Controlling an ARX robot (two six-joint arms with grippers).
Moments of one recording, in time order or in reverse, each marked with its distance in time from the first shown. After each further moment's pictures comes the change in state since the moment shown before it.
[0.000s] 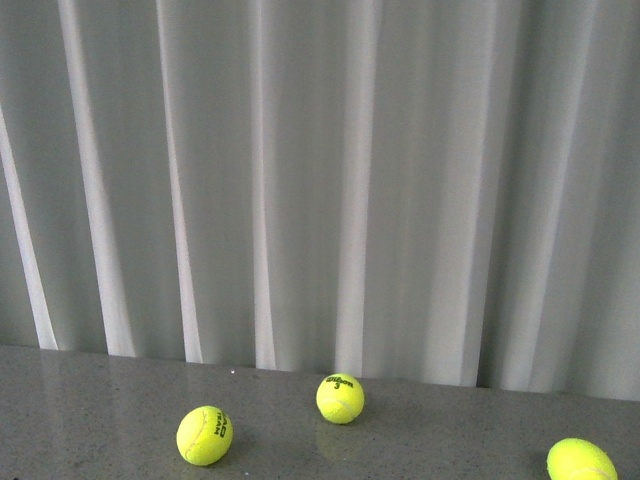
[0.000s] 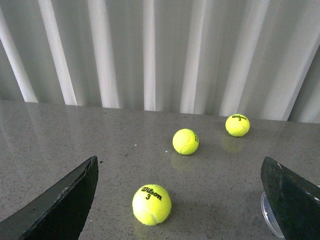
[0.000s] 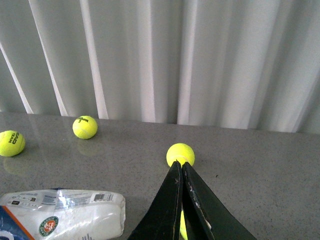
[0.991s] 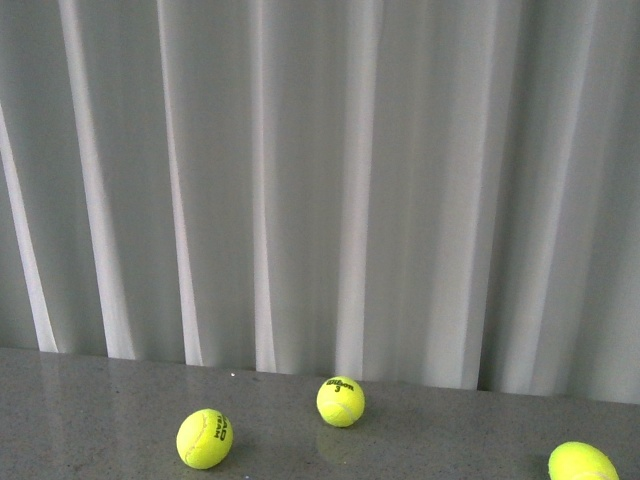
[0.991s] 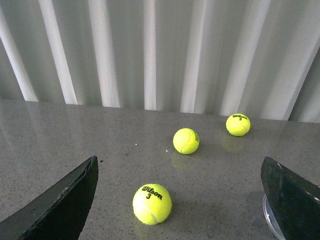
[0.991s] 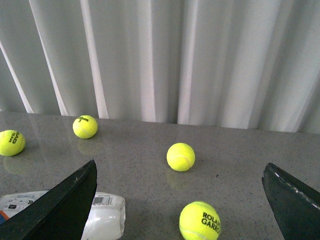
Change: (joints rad) left arm 0.000 0.000 0.000 0.000 0.000 0.000; right arm 0.000 0.000 0.000 -0.002 0.000 0.000
